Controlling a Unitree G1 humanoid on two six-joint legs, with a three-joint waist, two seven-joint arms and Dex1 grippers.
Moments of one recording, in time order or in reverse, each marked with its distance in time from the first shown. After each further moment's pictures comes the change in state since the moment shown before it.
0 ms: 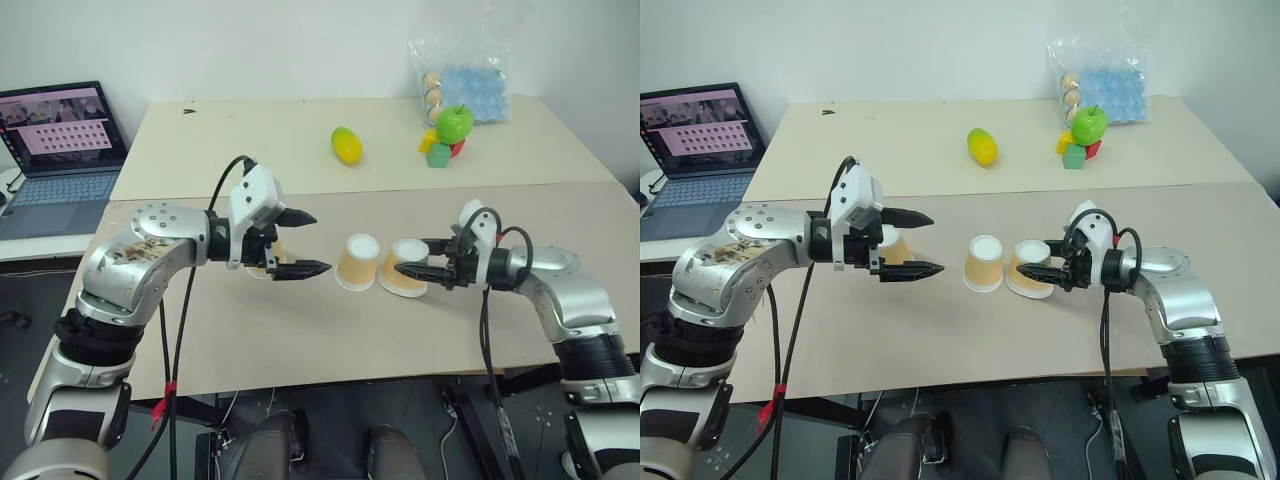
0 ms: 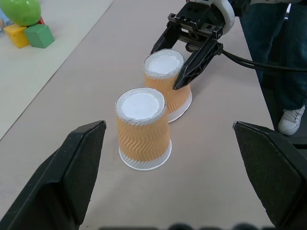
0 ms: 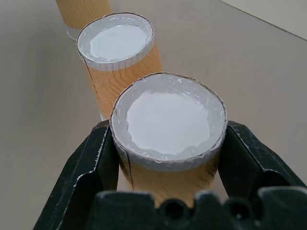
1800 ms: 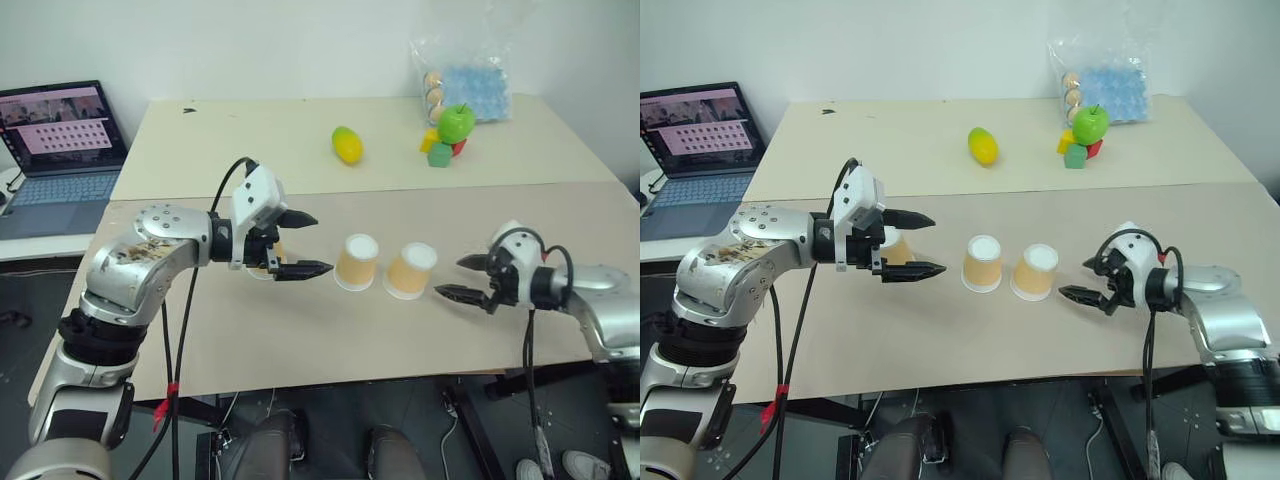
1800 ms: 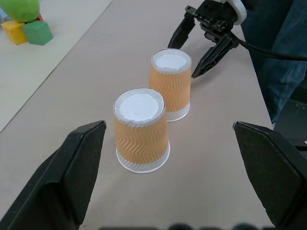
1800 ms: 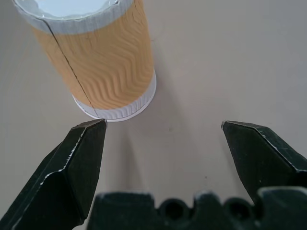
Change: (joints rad) left arm -0.001 -0.016 -0.001 0.005 0.002 0.013 0.000; right arm 0.104 -0.139 -0.043 0.032 -0.090 -0.009 -0.033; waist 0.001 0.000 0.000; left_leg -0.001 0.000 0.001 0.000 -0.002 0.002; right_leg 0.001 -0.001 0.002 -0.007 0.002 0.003
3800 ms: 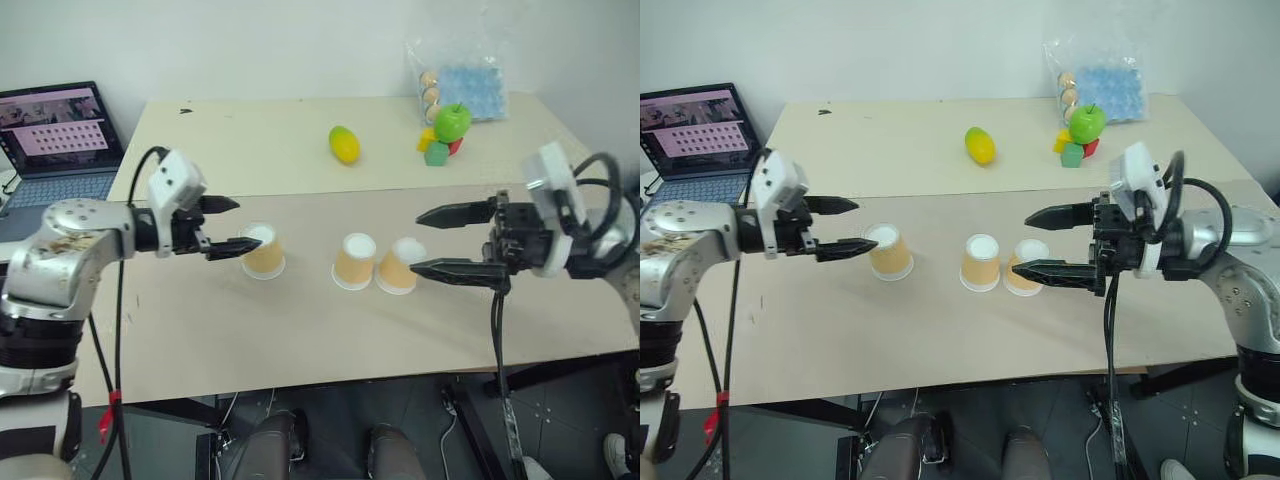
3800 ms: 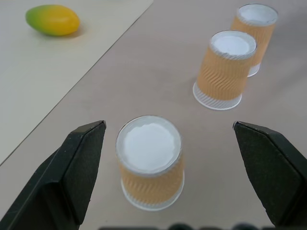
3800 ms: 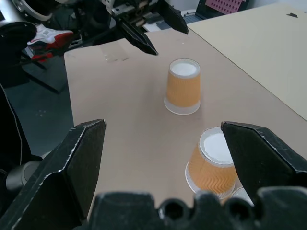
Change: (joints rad) left arm 0.096 0.235 0.171 0.183 0.046 -0.080 -0.051; right arm -0.126 -0.093 -0.134 -0.462 0.497 0.296 0.120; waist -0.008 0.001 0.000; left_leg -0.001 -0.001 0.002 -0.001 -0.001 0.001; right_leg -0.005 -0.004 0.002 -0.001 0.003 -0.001
